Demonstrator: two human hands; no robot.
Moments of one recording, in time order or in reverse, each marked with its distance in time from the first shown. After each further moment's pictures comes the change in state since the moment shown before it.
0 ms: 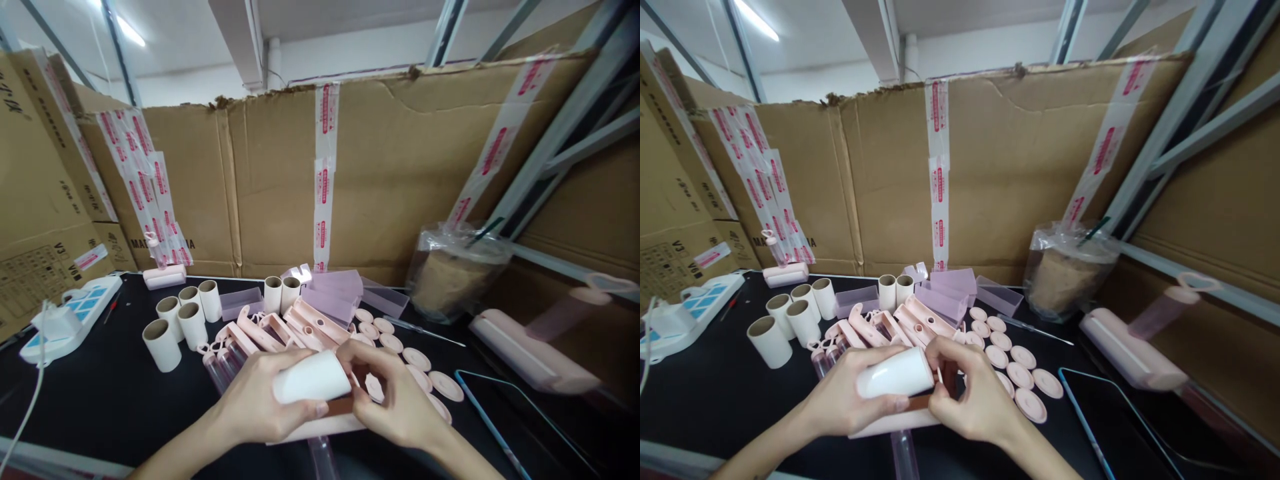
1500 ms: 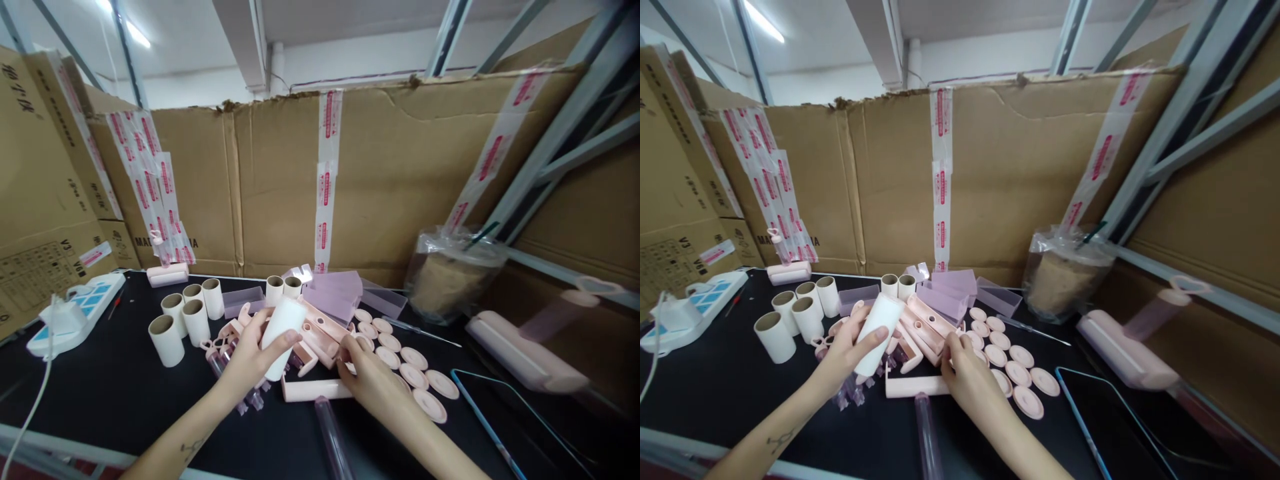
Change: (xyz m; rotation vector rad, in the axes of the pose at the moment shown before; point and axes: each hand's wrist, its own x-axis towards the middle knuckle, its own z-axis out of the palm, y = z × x) left_hand 0.011 -0.025 -0.005 -0.365 0.330 -0.150; right_hand 0.002 0.048 0.025 -0.596 0.109 0.261
